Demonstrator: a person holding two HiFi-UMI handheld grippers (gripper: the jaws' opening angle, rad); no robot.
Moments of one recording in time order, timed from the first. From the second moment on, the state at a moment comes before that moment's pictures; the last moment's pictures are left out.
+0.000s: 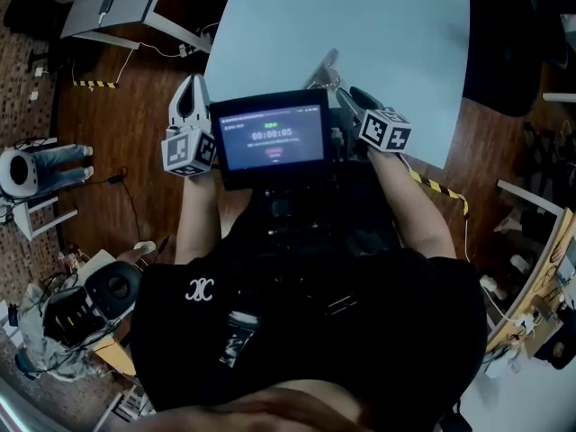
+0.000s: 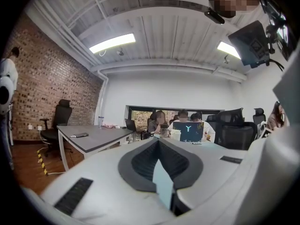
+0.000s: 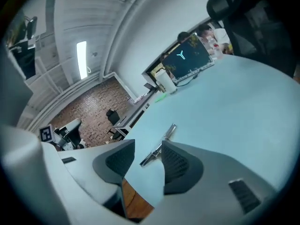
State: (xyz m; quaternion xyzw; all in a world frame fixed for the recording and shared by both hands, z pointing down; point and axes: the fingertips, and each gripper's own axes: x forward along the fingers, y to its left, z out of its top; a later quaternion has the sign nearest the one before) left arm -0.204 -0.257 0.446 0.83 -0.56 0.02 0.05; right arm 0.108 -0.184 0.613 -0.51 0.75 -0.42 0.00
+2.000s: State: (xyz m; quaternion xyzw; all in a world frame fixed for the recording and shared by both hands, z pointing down) left arm -0.207 -0.277 0.442 0.85 -0.52 0.03 0.04; right arm 0.097 -0.238 0.565 -0.52 0.79 -0.32 0.08
